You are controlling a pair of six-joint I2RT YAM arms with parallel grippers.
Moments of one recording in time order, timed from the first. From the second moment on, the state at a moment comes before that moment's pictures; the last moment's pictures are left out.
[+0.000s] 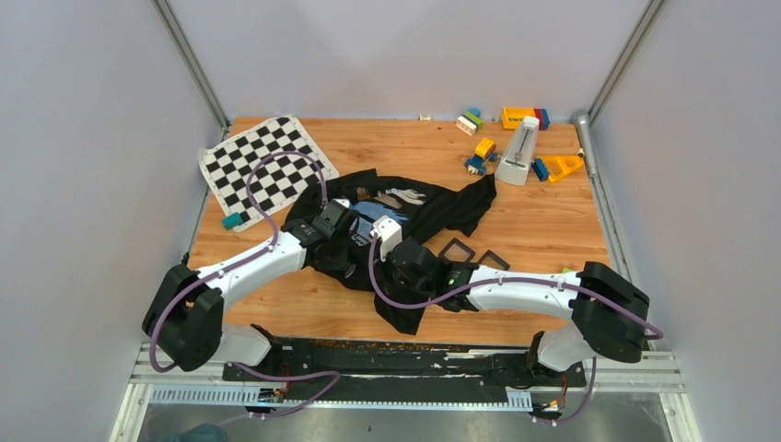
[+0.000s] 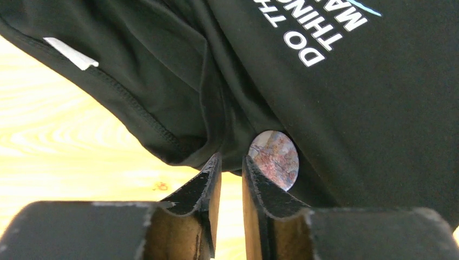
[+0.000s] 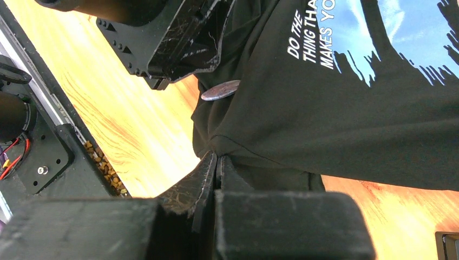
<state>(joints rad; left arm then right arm) -0.65 1.36 0.85 -0.62 -0.24 -0.54 1.14 1.46 0.82 0.12 0.16 0.32</state>
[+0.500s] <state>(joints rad) -0.63 1.23 0.81 -0.59 -0.14 -0.48 1.14 1.46 0.82 0.12 0.17 0.32</state>
